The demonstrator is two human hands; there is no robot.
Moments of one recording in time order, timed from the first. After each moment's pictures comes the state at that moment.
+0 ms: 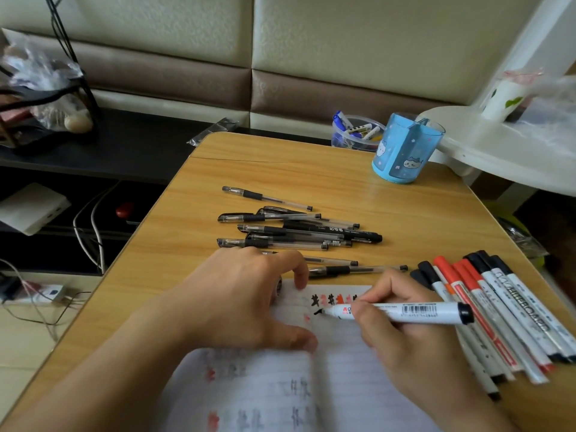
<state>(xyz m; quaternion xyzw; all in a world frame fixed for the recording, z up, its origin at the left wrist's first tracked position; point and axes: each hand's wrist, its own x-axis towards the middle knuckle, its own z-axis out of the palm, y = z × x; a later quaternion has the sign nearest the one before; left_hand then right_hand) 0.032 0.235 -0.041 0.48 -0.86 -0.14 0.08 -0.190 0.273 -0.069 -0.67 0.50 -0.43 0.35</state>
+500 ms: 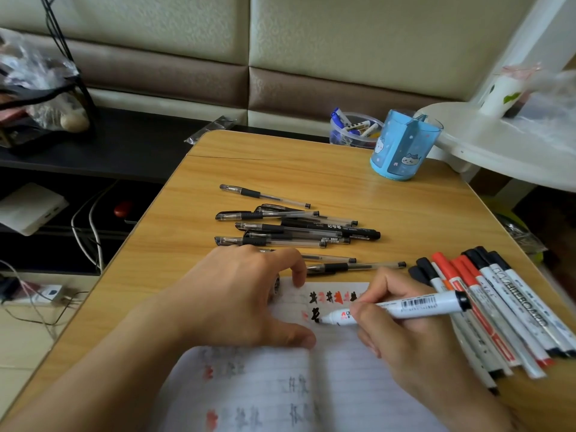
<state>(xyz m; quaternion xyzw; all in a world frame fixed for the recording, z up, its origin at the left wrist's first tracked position) 0.031 0.235 -0.042 0.48 -0.86 -0.14 0.08 -0.189 0.274 -0.066 -0.66 0.49 -0.44 0.36</state>
